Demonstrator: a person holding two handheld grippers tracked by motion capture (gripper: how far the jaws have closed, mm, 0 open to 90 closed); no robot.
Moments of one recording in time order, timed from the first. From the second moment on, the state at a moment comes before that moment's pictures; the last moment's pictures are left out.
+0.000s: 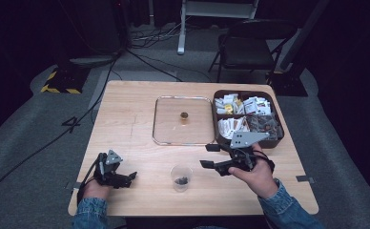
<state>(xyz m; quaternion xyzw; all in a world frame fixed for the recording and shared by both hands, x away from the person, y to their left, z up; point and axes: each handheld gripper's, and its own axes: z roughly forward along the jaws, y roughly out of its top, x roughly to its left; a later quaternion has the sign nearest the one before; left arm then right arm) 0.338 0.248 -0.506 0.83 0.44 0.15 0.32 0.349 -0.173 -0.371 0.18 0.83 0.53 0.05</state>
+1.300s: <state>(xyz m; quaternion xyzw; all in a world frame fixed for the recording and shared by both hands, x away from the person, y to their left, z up) 0.341 0.248 -0.506 0.83 0.44 0.15 0.32 0.364 -0.284 -0.386 0.29 0.82 0.48 0.11</state>
